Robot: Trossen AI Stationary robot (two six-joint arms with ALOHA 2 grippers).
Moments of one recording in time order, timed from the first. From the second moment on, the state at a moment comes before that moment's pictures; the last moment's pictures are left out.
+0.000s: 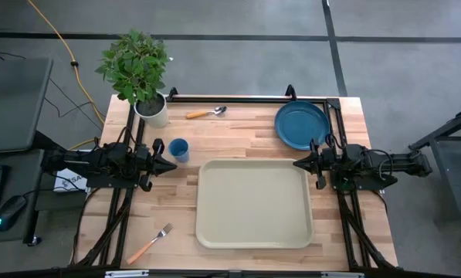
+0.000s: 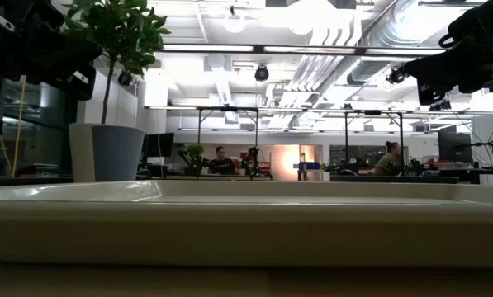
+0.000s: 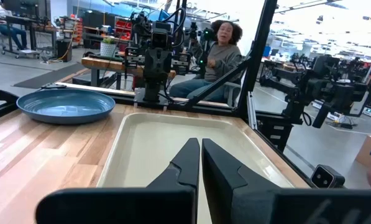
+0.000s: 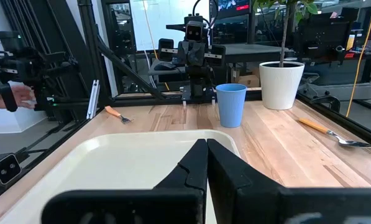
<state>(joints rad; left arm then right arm) 0.05 0.01 0.01 0.02 0.07 -0.16 0.04 0.01 0.01 0.01 0.00 0.04</state>
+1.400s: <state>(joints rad) 0.05 0.01 0.01 0.12 0.07 -0.08 0.04 0.01 0.01 0.01 0.00 0.04</state>
